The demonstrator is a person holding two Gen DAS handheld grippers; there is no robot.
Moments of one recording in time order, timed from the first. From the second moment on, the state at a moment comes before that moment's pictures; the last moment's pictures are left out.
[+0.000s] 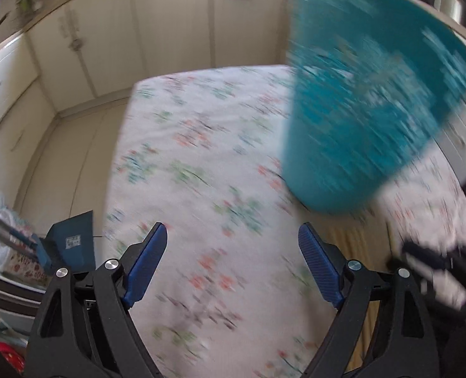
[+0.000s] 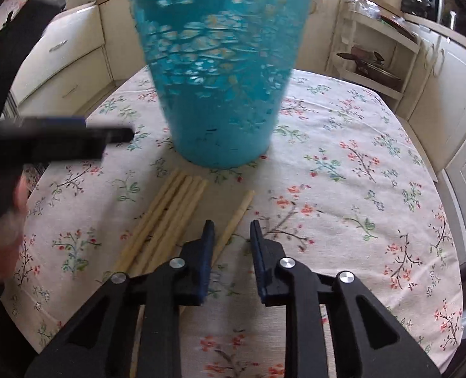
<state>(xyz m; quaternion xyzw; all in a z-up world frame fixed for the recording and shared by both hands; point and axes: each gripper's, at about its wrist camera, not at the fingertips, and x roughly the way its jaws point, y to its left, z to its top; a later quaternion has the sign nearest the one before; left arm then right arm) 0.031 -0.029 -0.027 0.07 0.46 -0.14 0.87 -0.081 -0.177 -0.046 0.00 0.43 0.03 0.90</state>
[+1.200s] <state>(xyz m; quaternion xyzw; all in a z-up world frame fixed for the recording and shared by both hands) -0.005 -0.062 -0.041 0.11 0.48 -0.18 0.85 -0.080 -0.205 -0.047 0.09 0.42 0.06 0.90</state>
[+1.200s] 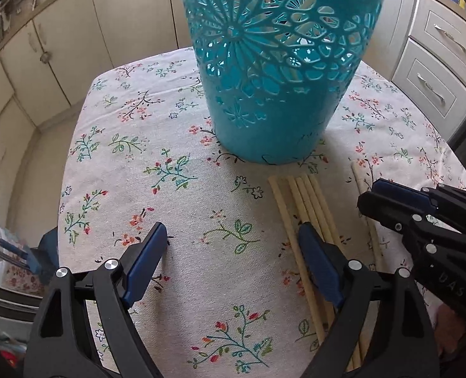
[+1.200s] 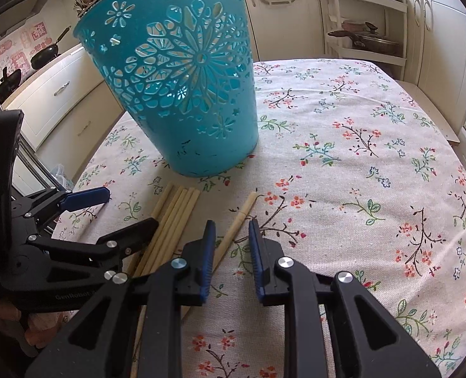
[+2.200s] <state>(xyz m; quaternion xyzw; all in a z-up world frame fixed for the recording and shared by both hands) 0.008 -0.049 -0.036 0.11 0.47 -0.17 0.86 -0.073 -0.189 -0.044 -0.01 0.44 0.06 0.90</state>
